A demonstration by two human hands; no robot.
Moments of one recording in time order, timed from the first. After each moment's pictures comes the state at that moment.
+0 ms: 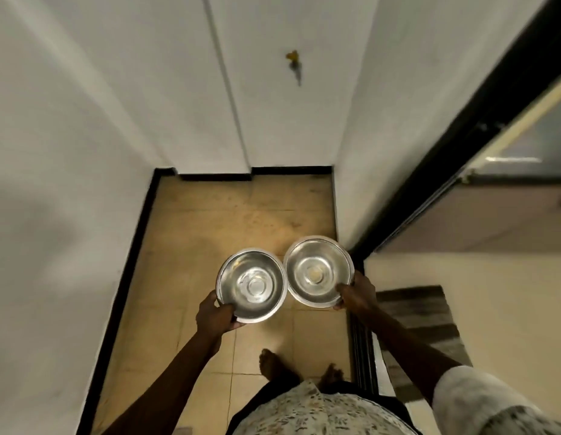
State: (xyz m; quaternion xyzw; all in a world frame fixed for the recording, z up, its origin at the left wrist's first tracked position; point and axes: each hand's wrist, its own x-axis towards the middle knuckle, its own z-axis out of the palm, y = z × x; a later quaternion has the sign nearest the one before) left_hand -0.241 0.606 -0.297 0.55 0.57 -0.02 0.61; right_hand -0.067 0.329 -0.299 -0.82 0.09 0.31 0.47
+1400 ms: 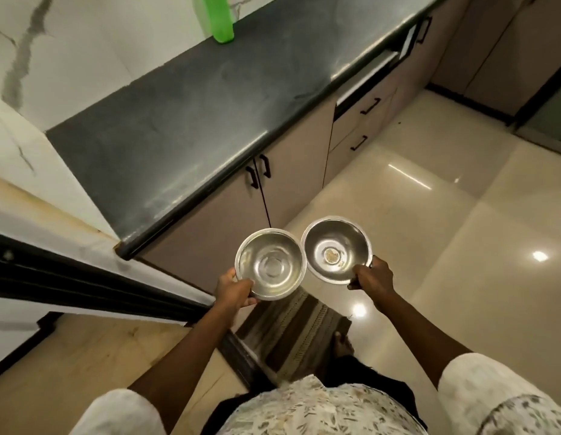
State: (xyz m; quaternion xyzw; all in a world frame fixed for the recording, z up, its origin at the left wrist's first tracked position) left_hand 0.147 -0.016 -0.288 0.74 0.27 -0.26 0.56; right_hand 0.057 -0.324 -0.294 -0.69 0.45 0.04 0.56
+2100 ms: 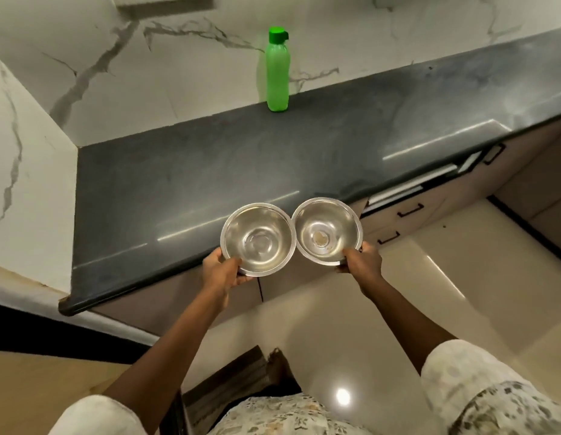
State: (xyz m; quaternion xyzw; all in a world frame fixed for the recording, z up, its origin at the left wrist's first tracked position) left_hand 0.390 -0.154 -0.230 0.66 0.33 -0.04 0.68; right_hand 0.412 -0.464 -0.223 -0.76 0.28 0.03 0.59
